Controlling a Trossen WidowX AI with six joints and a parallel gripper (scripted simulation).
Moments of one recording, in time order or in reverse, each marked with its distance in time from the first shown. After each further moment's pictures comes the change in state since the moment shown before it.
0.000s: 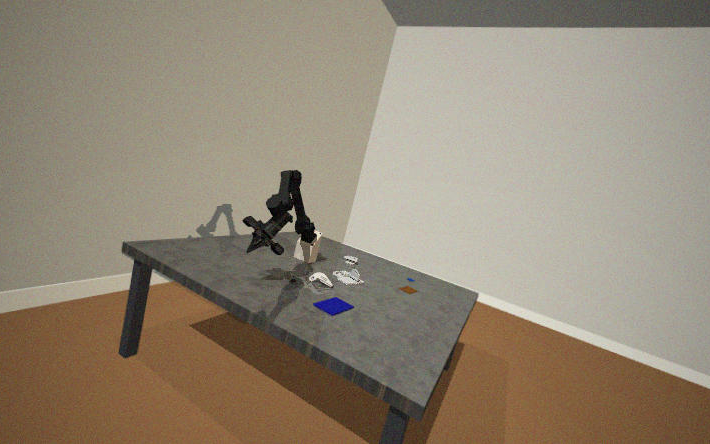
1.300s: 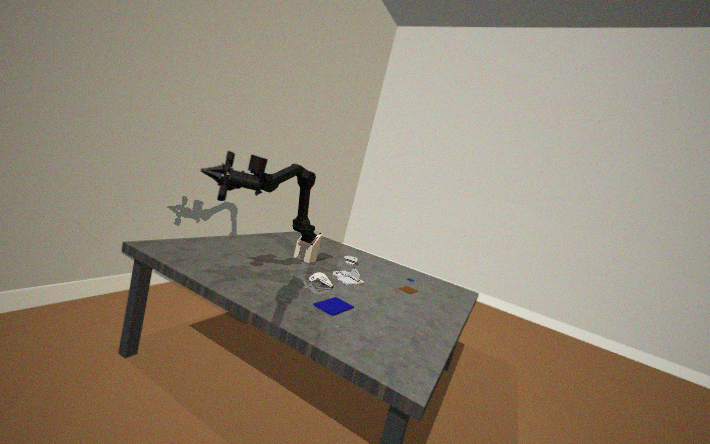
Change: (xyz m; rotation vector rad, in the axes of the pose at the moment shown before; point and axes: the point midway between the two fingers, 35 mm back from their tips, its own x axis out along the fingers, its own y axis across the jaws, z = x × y) arm -0.098 0.291 0.055 0.287 0.023 0.988
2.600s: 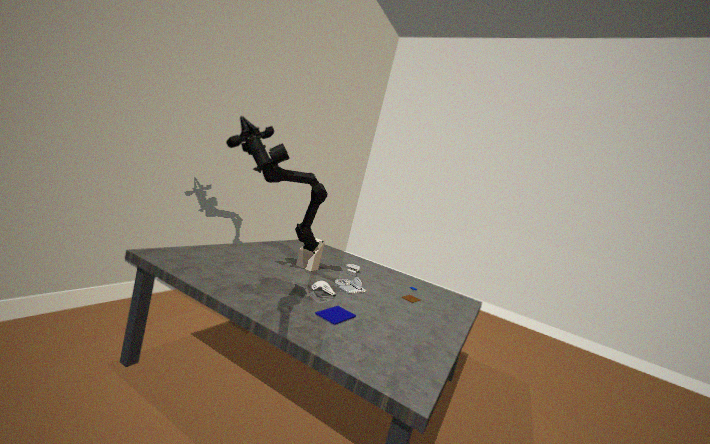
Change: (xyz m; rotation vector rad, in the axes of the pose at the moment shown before) arm -0.060 0.231 -0.069 -0.043 0.258 0.878
